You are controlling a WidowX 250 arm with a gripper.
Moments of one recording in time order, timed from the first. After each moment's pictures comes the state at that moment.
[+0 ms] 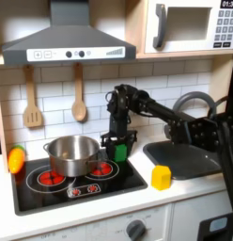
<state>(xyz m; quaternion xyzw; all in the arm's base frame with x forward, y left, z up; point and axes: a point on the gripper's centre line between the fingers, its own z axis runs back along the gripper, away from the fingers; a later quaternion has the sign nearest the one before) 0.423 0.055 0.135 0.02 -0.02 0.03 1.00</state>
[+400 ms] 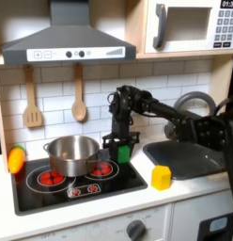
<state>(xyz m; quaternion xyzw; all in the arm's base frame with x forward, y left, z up) 0.414 0.053 0.135 0.02 -0.02 0.01 1.00</state>
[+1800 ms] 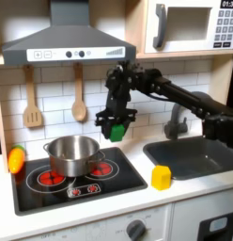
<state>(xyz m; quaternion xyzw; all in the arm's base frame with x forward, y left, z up) 0.382 0.090 0.220 0.03 -0.13 0.03 0.99</state>
